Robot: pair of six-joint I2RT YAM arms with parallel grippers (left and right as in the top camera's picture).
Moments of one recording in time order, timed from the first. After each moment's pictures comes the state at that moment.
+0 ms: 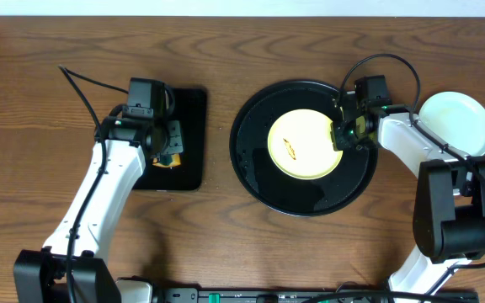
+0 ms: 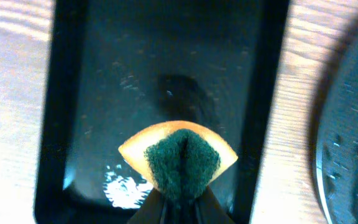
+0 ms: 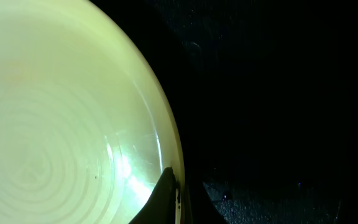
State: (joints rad) left arm -0.12 1.50 1.12 -0.81 -0.02 -0.23; right arm 0.12 1.90 1.15 -0.52 -0.15 -0.03
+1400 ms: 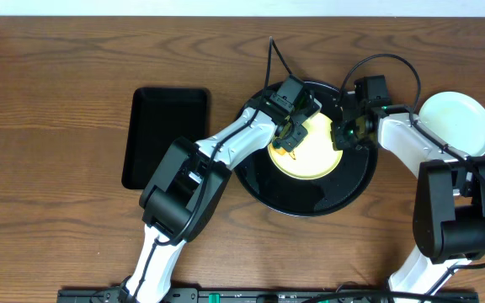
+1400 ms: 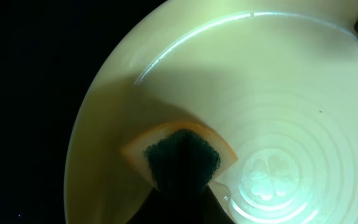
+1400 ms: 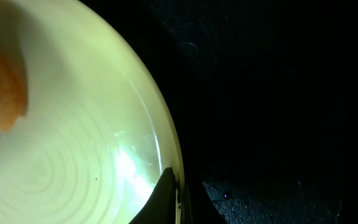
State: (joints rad) left arm -0.65 2.20 1.58 -0.52 0.10 0.15; right arm 0.13 1.90 1.14 -0.51 -0.15 -0.01
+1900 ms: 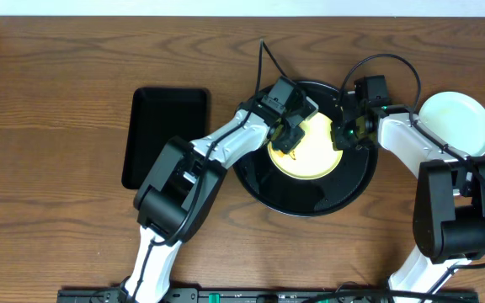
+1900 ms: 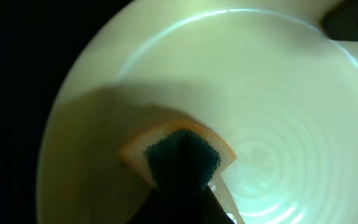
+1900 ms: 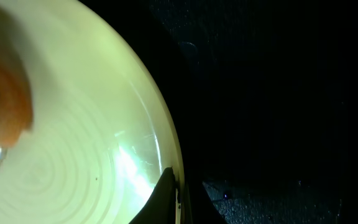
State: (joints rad) left arm -0.62 2.18 1.49 -0.44 0.23 0.15; right arm 0.13 1.90 1.14 -0.51 -0.15 -0.01
